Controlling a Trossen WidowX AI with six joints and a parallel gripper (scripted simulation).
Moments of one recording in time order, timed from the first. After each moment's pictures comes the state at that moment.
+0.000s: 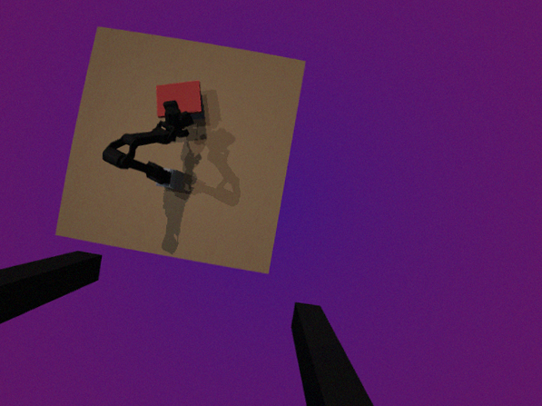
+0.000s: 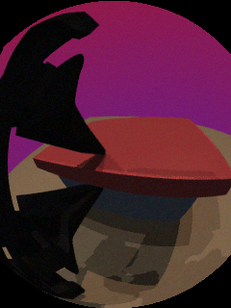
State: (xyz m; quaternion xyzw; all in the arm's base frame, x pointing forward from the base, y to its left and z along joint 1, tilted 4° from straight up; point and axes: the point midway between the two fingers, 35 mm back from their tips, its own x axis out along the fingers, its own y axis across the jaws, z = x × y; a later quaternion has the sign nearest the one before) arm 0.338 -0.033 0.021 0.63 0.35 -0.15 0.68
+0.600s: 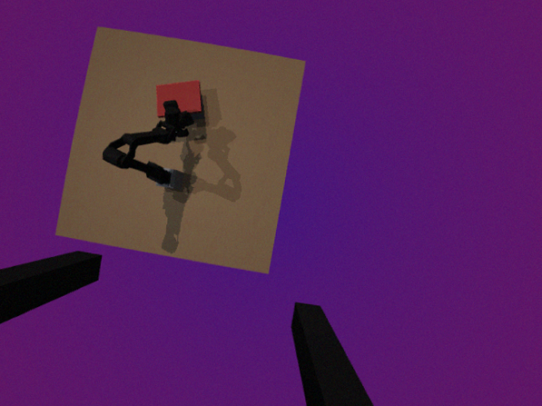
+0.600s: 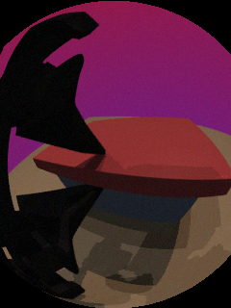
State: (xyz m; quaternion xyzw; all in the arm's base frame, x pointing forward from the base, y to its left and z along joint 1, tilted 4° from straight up) arm 0.340 -0.033 0.021 0.63 0.35 -0.15 0.68
